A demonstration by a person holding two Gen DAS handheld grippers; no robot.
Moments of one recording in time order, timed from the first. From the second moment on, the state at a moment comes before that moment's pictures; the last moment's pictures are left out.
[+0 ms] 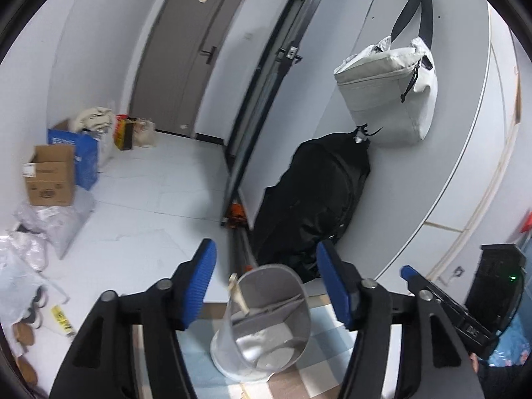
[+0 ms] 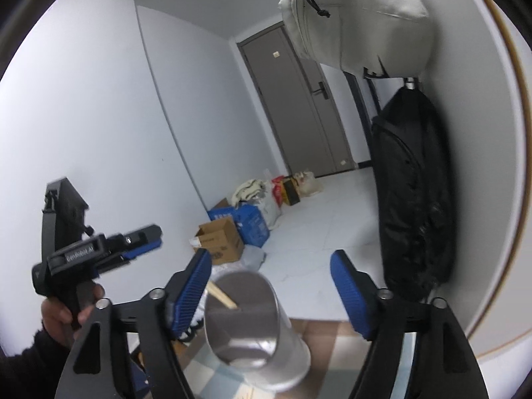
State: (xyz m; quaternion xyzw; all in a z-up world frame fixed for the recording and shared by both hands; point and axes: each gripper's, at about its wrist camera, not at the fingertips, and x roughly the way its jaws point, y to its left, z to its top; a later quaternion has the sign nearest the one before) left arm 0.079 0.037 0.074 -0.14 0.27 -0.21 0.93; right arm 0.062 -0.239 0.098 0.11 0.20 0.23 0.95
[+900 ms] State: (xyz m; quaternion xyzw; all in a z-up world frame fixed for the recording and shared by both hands) left arm 0.020 0.036 -0.069 -0.10 0.50 -0.08 0.86; right arm 0.005 -0.204 0.032 0.09 0.34 0.25 0.90
